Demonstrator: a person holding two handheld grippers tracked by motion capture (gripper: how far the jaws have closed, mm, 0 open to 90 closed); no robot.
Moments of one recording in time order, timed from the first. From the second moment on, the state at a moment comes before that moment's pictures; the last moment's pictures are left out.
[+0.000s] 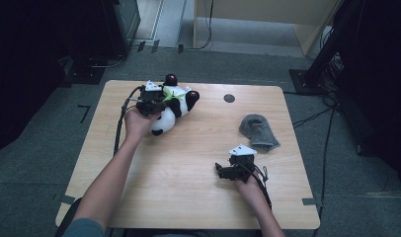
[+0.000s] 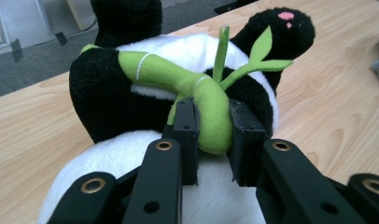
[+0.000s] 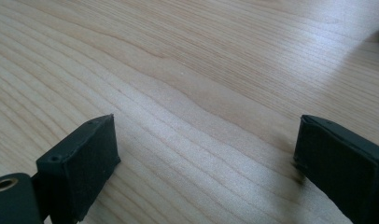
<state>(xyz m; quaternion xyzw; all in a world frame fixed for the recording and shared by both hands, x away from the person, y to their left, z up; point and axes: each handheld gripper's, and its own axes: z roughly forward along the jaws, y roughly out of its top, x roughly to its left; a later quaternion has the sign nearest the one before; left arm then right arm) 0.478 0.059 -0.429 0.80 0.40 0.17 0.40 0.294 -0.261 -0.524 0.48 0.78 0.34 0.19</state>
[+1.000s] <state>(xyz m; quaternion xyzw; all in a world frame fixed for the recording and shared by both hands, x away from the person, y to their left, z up) 0.416 0.046 -0.395 0.82 0.33 0.11 0.46 0.292 -0.261 -0.524 0.48 0.78 0.34 0.19</state>
